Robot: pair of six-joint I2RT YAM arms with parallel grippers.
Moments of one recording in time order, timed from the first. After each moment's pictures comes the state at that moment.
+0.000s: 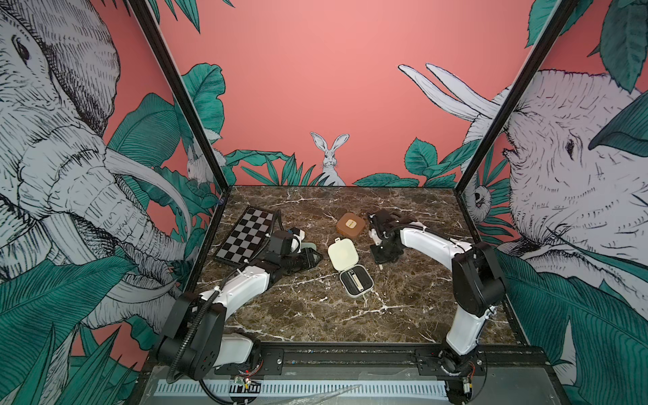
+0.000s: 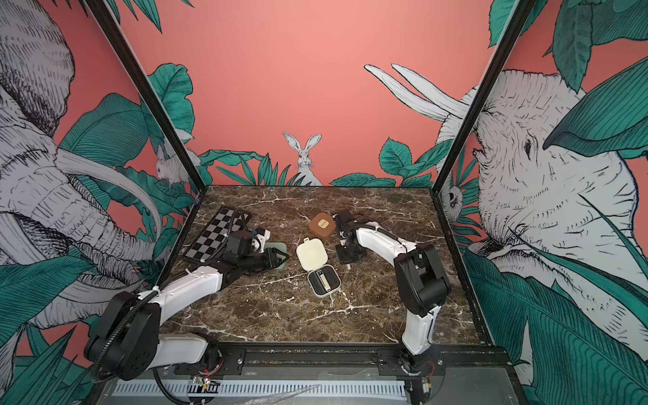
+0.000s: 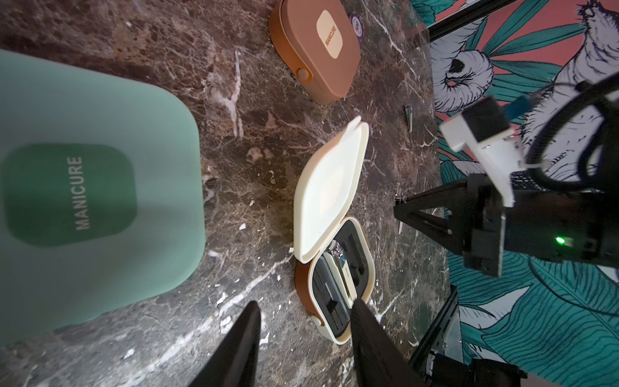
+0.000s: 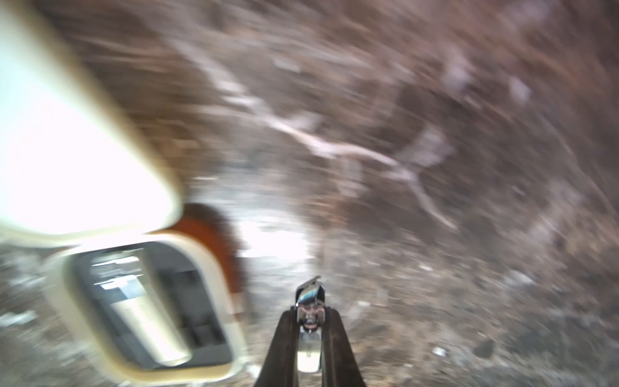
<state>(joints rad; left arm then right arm) -0.42 1.32 0.64 -0.03 0.49 -0.69 0.58 1.83 1.37 -0.90 -0.06 0.18</state>
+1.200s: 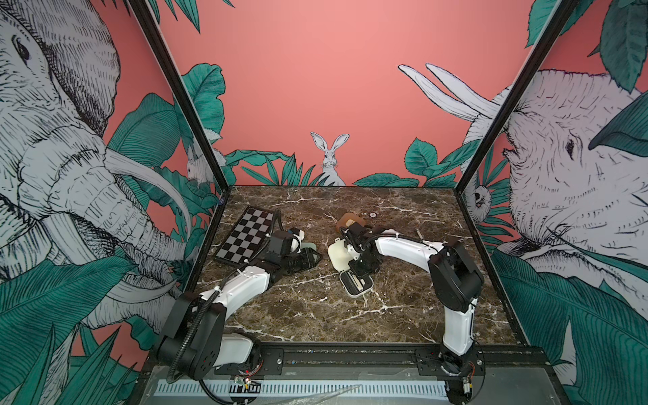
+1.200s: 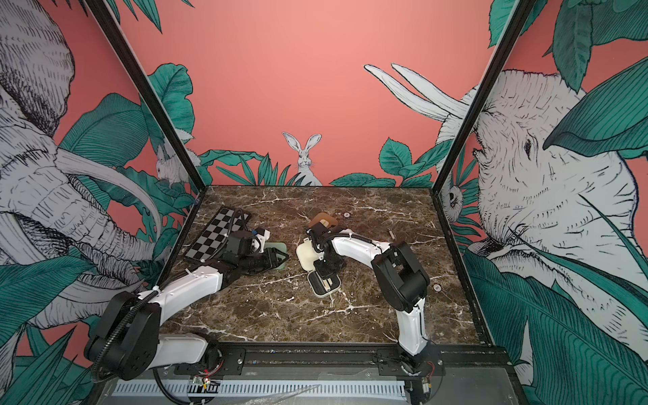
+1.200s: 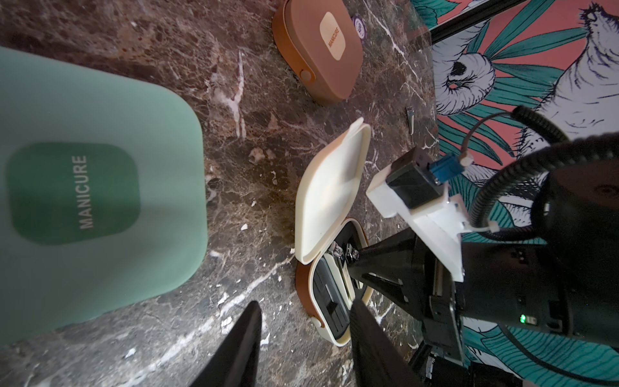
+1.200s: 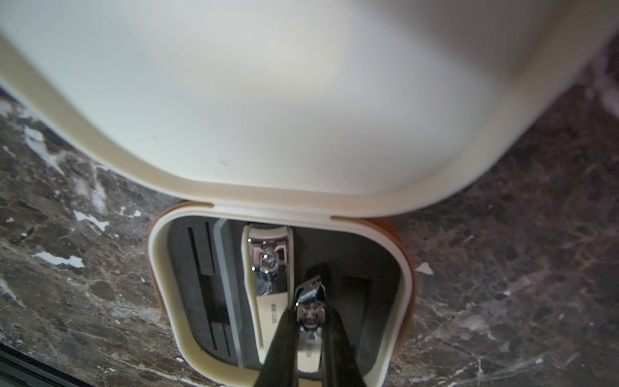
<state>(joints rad) -0.42 1.32 0.64 -0.03 0.48 -0.70 0.73 1.95 1.40 -0.93 -0.12 0.16</state>
